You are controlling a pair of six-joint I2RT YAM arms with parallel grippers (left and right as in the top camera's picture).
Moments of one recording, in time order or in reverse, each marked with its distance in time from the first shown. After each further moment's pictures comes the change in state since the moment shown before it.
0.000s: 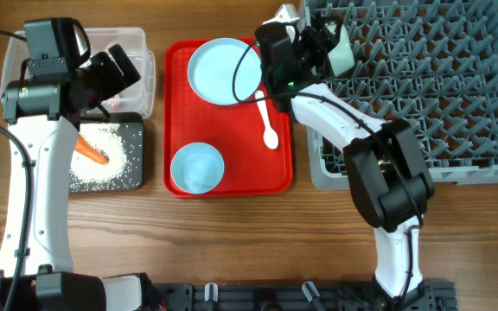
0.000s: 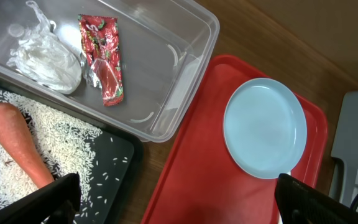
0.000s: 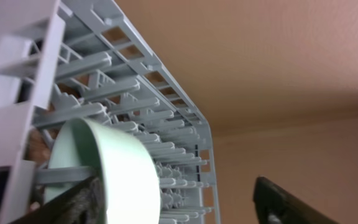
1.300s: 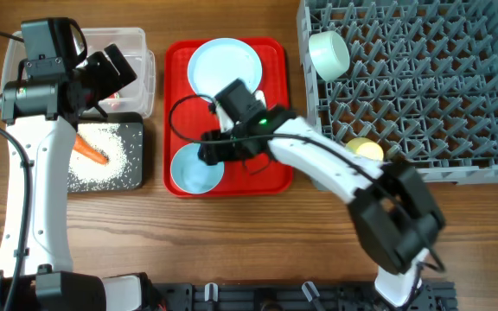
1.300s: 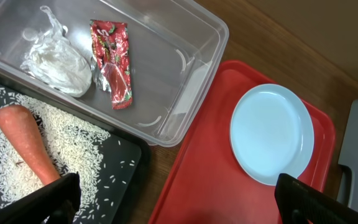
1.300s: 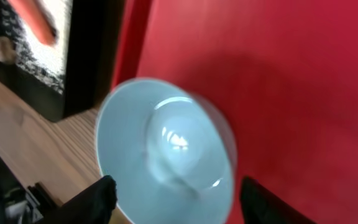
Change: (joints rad) left arm 0.011 0.000 0.000 0.003 -0.023 0.000; right arm 0.235 -0.188 -0.129 -0.684 -1.546 1.335
